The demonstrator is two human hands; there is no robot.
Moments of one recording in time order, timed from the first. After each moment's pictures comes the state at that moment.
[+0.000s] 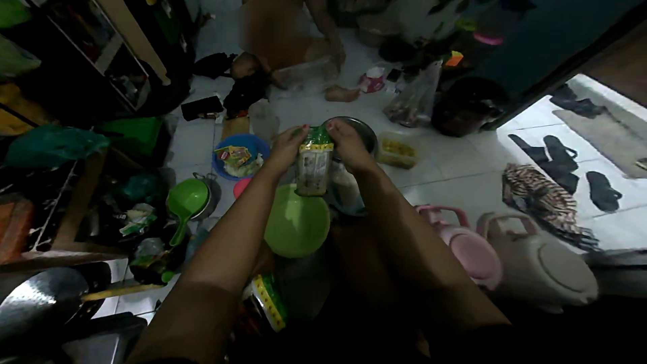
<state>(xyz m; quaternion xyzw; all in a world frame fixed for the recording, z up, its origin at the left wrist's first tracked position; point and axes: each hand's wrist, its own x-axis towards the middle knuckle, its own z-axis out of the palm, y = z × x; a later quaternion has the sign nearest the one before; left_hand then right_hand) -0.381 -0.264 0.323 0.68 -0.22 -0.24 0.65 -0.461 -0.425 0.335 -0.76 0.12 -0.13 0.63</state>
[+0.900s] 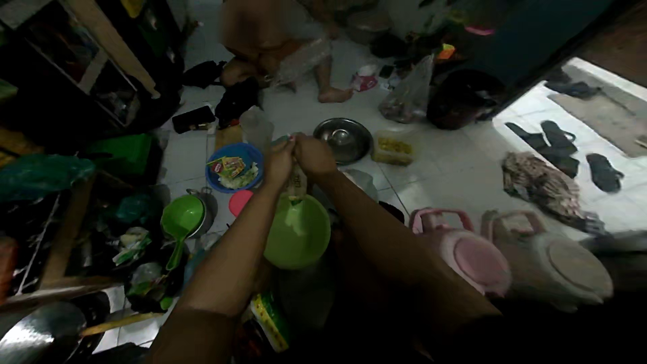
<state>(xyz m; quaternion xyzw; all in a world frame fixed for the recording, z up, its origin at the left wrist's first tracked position) -0.382 -0.285 0.333 0.79 -0.11 -0.16 0.59 -0.425 -0.382 0.351 -0.95 0.17 -0.03 0.27</state>
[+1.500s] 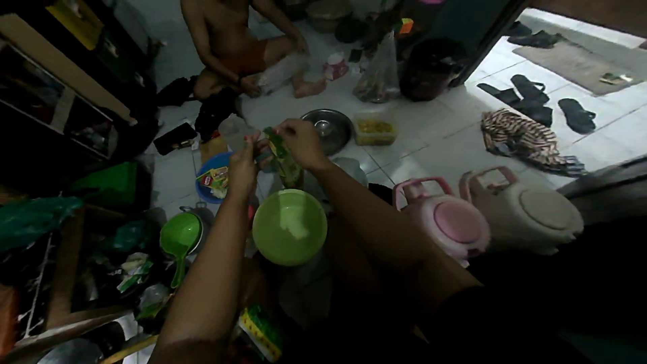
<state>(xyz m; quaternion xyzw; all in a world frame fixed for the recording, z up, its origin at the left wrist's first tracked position) -0.386 -0.257 0.335 0.66 -0.18 -0.21 0.70 -0.453 -0.405 0.355 -0.82 0.15 -0.20 0.52</state>
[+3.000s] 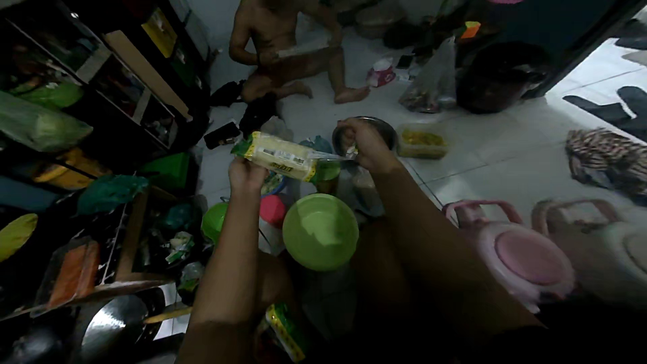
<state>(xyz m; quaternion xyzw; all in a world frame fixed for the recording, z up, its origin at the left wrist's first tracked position) -0.350 -0.204 0.343 0.31 0.06 -0.14 0.94 -0.447 -0.441 0.345 -0.55 0.19 -0.17 0.80</state>
